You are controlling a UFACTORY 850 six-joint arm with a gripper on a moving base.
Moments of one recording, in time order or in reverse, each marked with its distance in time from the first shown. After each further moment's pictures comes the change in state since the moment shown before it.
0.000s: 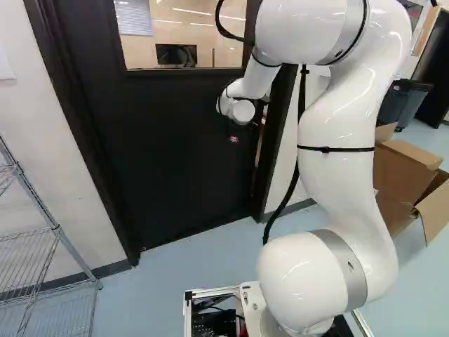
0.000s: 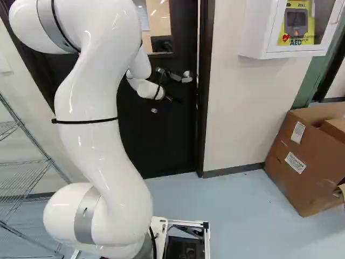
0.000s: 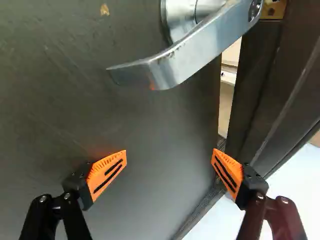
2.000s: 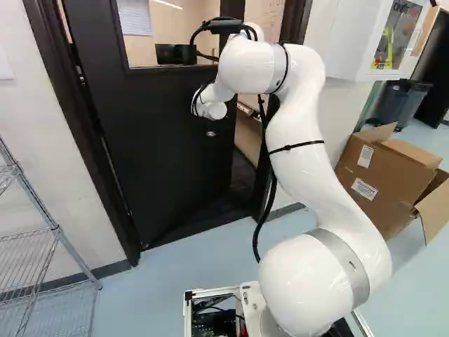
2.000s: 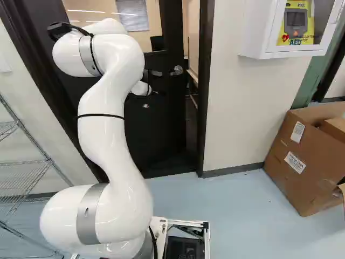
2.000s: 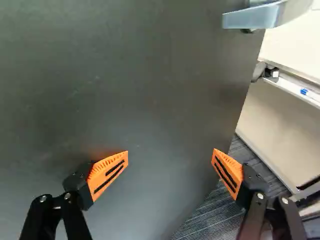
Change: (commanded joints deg) arm 8.2 -18.7 -24.9 -17.6 -4.6 0.0
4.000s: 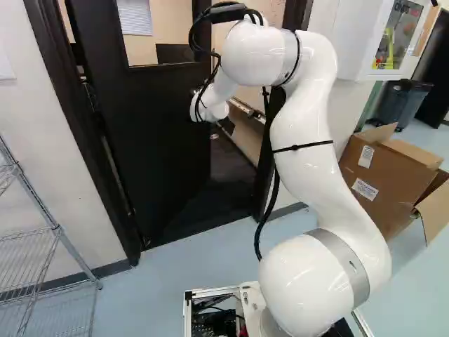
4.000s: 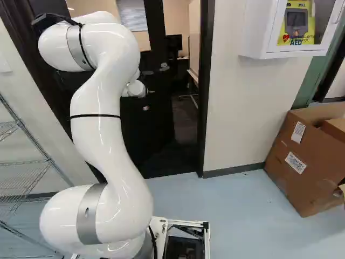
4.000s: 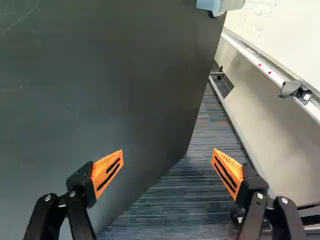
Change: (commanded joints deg) arm 0.0 7.0 9.7 -14.3 -2.1 0.0
